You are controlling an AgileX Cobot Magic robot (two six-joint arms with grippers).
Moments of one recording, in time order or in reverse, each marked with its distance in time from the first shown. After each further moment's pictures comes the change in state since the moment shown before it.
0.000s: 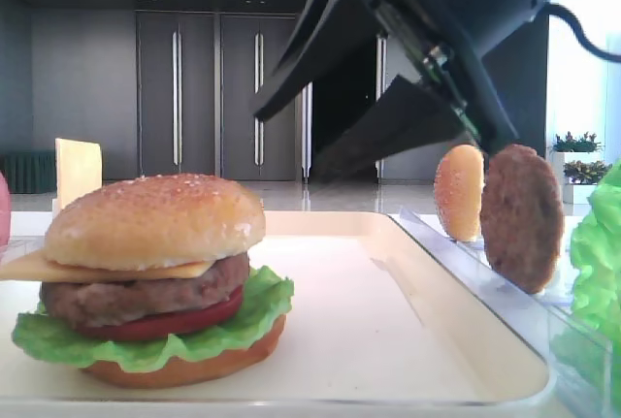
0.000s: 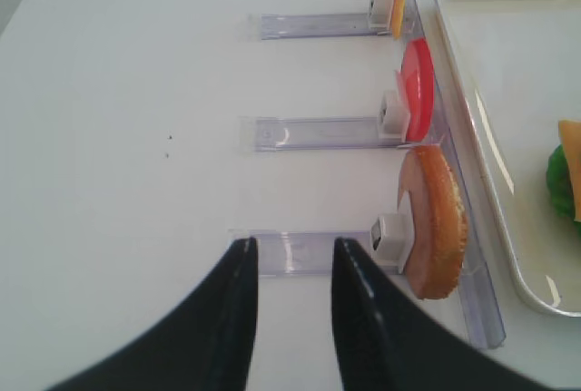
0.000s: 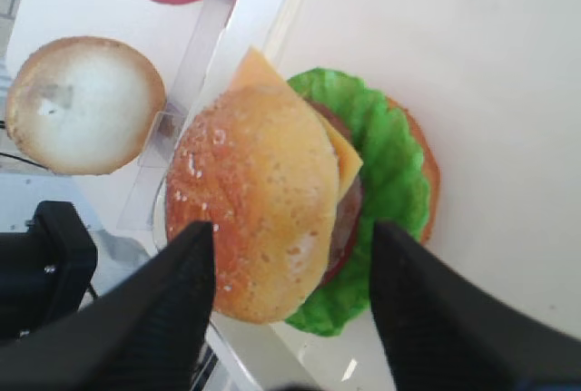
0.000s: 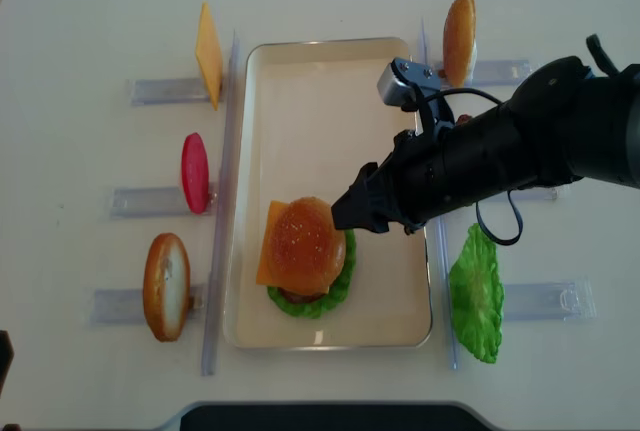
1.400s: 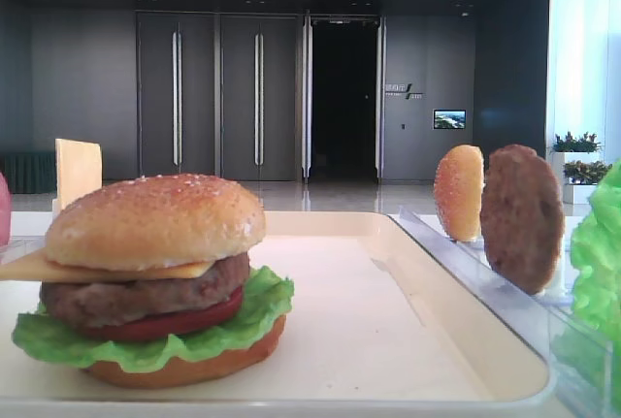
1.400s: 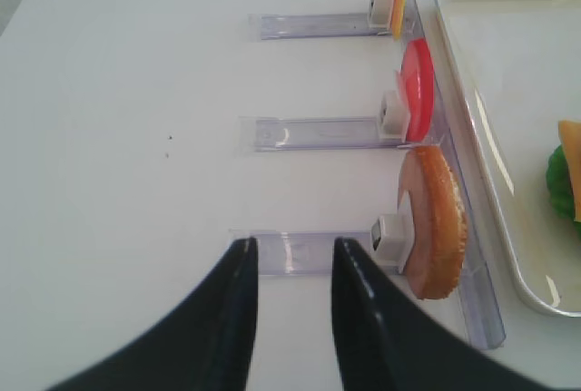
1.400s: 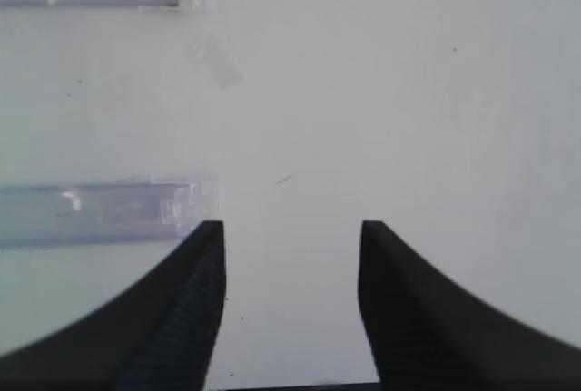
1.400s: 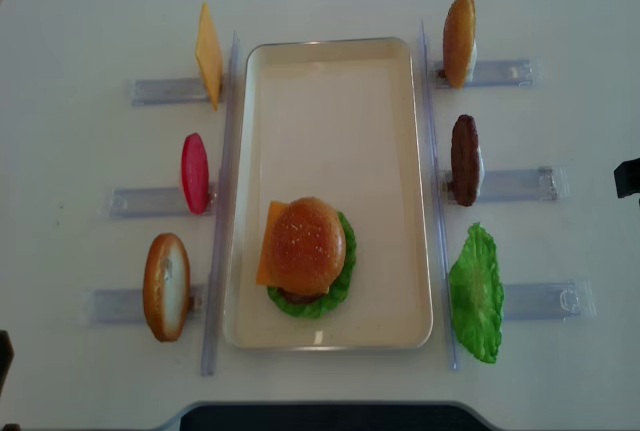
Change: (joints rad) left arm 0.000 0.000 0.000 0.000 0.000 -0.001; right arm -0.520 -0.465 -0.003 -1.408 0.439 0.973
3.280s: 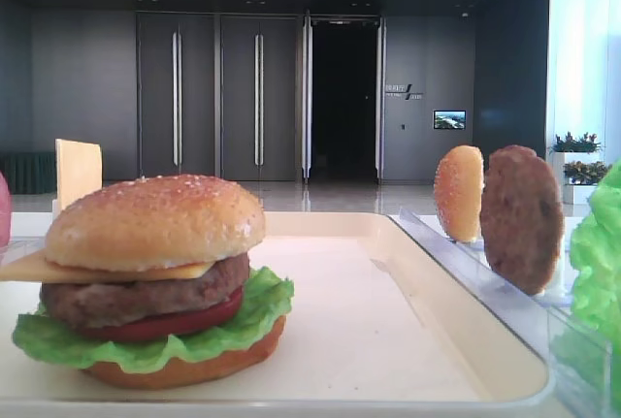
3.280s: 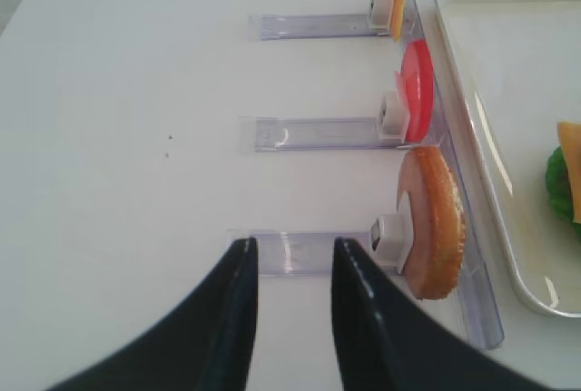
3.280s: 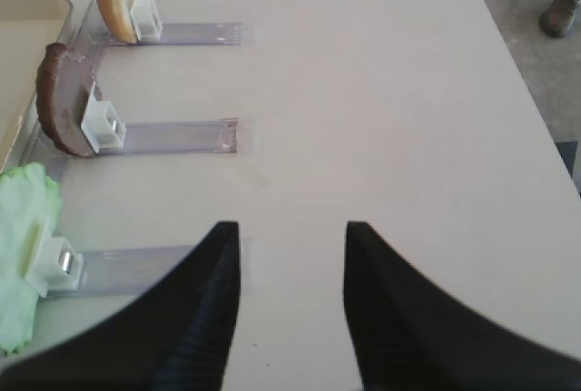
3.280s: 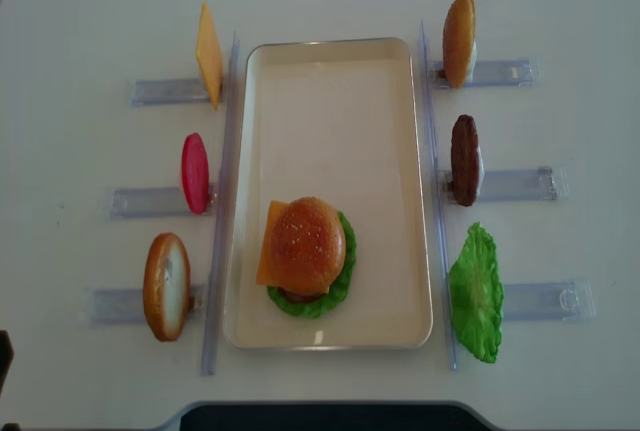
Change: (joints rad) left arm 0.000 0.000 0.000 0.000 0.000 -0.005; right arm 0.032 -1.213 0.342 0.018 0.028 0.019
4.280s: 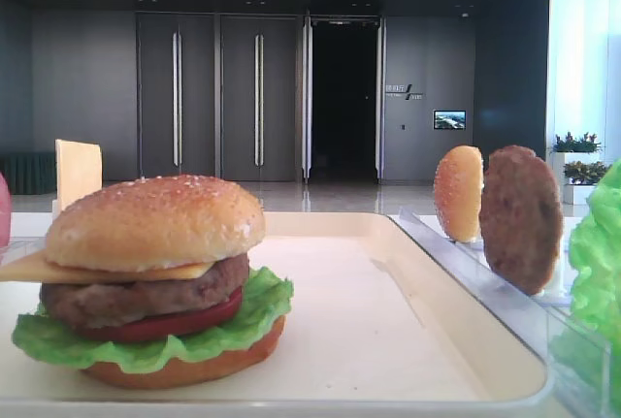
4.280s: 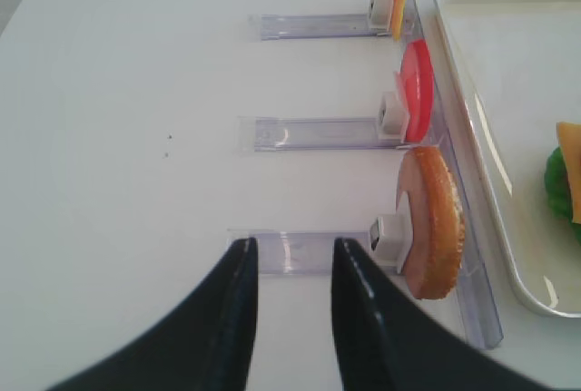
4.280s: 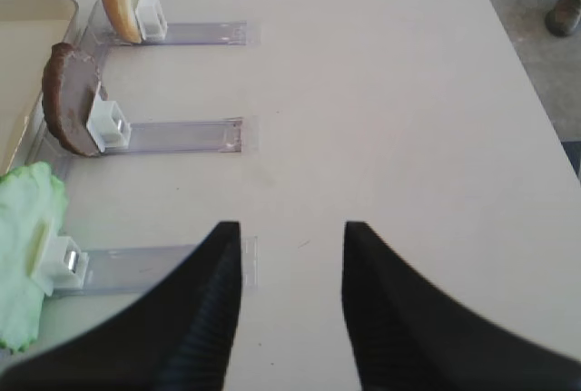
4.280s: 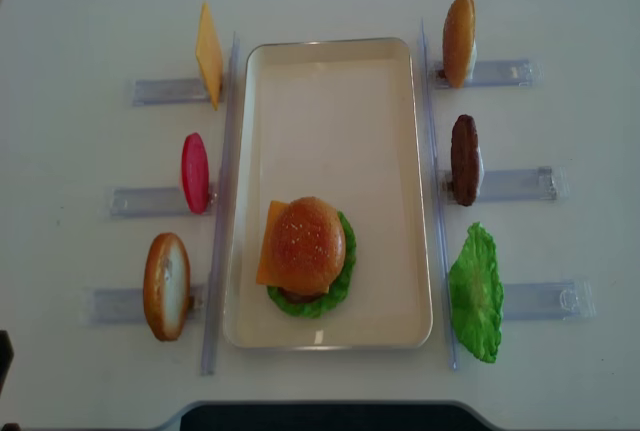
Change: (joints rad) left arm 0.000 0.000 0.000 0.000 0.000 -0.002; right arm 0.000 0.000 0.000 0.011 0.000 0.000
